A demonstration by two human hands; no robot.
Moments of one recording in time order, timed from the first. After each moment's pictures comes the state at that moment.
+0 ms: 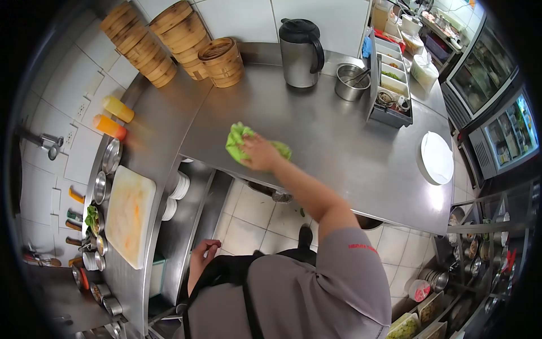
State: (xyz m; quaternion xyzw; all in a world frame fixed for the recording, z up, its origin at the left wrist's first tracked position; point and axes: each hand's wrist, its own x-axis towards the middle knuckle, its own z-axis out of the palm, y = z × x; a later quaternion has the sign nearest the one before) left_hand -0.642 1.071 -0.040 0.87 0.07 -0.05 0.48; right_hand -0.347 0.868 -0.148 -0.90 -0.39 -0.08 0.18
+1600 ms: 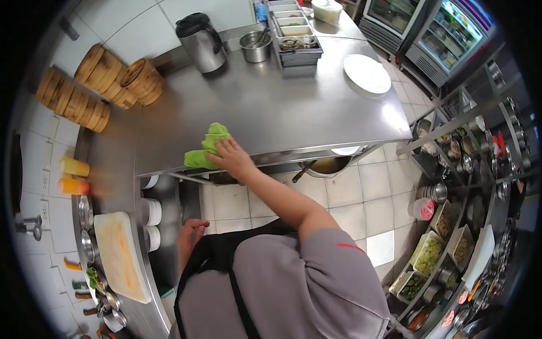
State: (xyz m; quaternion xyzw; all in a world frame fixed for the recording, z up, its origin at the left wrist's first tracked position) left_hand -0.623 1.030 -0.008 0.86 -0.16 -0.09 0.49; right_hand -0.494 0.820 -0.153 -0.95 -0.19 -0.21 0.12
